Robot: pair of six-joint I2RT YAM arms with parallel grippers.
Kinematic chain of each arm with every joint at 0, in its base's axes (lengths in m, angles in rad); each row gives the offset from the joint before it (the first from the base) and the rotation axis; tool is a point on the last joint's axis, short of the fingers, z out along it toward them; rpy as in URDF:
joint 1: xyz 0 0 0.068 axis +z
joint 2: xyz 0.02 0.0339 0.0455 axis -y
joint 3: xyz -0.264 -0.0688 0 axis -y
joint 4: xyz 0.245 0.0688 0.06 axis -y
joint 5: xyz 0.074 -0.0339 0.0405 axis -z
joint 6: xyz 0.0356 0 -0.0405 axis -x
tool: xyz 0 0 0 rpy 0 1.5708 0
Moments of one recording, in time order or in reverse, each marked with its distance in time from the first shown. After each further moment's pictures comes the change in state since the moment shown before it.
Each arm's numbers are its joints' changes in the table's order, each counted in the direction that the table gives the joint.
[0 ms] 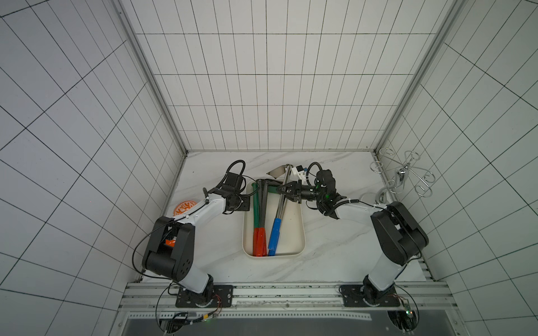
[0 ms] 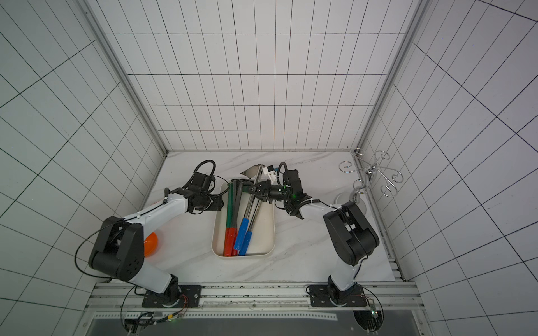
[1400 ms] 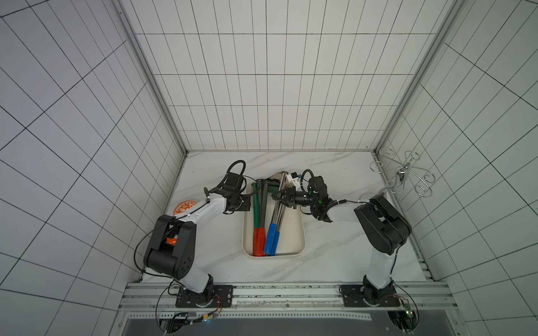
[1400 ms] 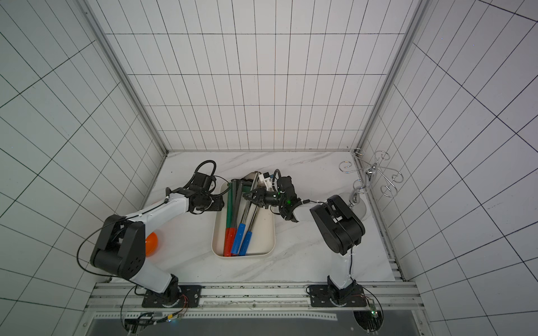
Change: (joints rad) left arm 0.000 -0.018 0.005 0.008 0.024 0.011; right arm 0.044 -0.146 -0.018 0.090 0.055 0.029
